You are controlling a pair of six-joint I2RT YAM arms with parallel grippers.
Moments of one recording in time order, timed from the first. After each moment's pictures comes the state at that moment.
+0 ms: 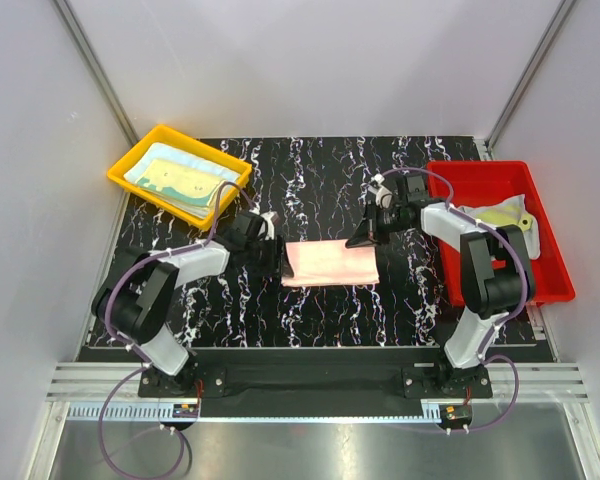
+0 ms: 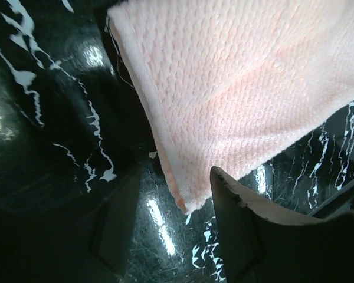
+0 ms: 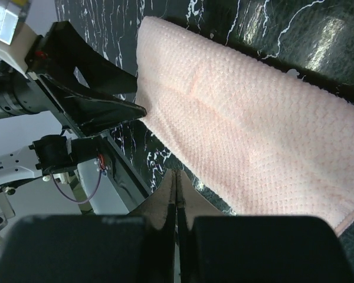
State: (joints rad) left arm -0.48 1.62 0.82 -0.16 0.34 -0.47; right arm 0.21 1.80 1.12 -0.35 -0.87 0.36
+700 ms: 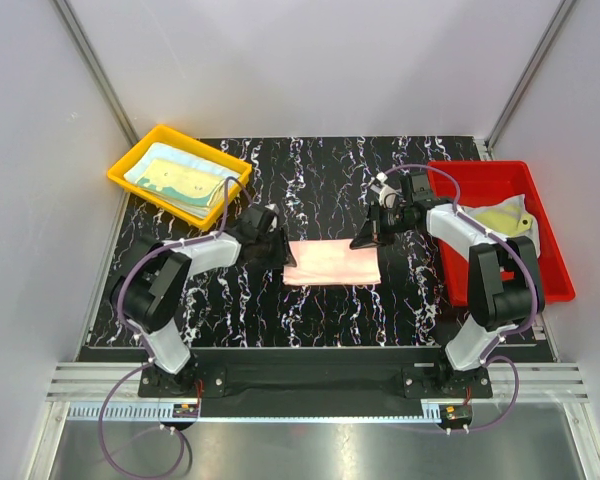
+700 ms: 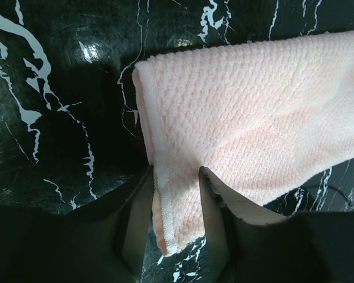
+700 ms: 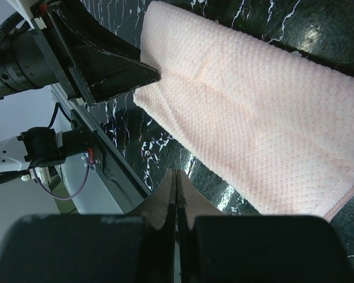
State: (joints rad) left arm -0.53 1.72 0.90 -0.13 0.21 -0.68; right arm 0.21 1.69 1.11 -0.44 -0.82 0.29
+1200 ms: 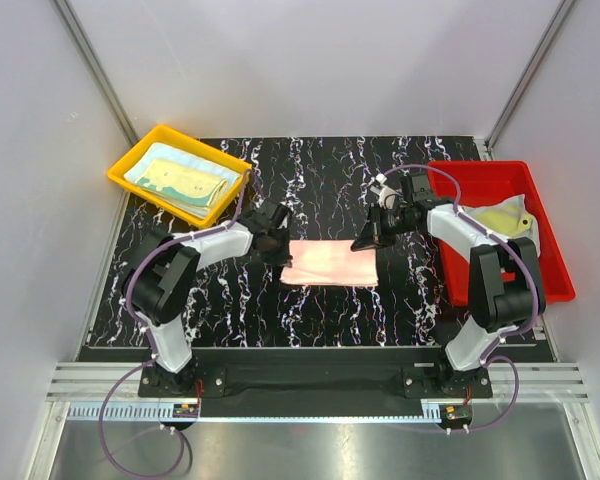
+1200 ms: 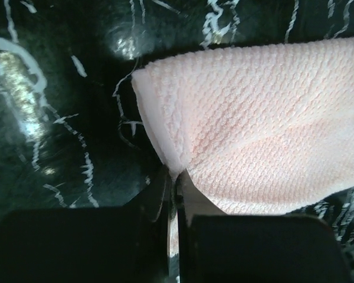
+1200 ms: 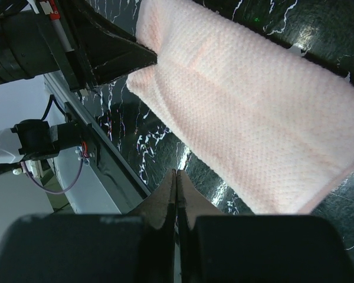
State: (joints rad) left arm -0.57 1.80 1.06 -0.31 0.11 -0.64; right arm 0.21 1.69 1.10 -0.47 -0.82 0.25
